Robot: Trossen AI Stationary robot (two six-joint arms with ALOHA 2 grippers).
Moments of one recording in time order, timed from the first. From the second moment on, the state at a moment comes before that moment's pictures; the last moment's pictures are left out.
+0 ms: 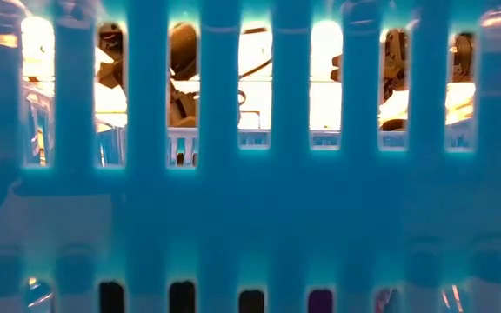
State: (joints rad) left arm -0.10 1.85 0.93 -0.06 -0.10 -0.17; right arm 0.12 1.20 0.23 1.02 0.24 0.07
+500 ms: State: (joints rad) left arm -0.10 1.88 0.94 -0.05 -0.10 -0.16; right arm 0.12 1.20 0.23 1.02 0.24 0.07
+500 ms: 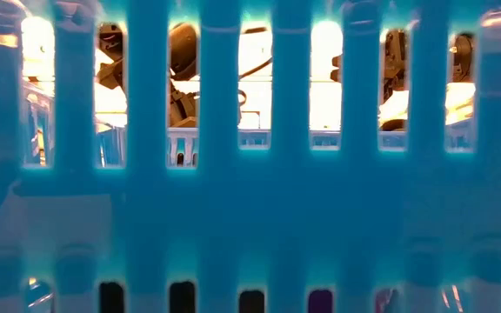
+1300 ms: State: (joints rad) left arm -0.11 1.88 0.93 -0.05 -0.10 -0.16; right arm 0.12 1.20 0.23 1.02 0.24 0.07
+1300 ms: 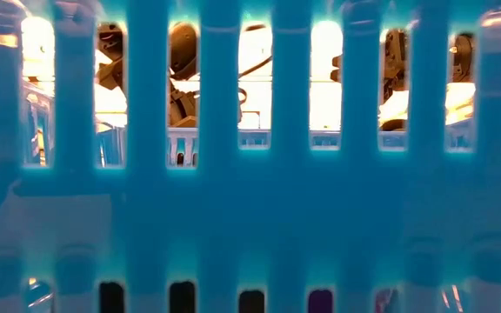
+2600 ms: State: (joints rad) left arm -0.09 1.54 0.87 0.12 -0.07 -0.09; right arm 0.12 1.20 0.23 1.01 0.24 0.07
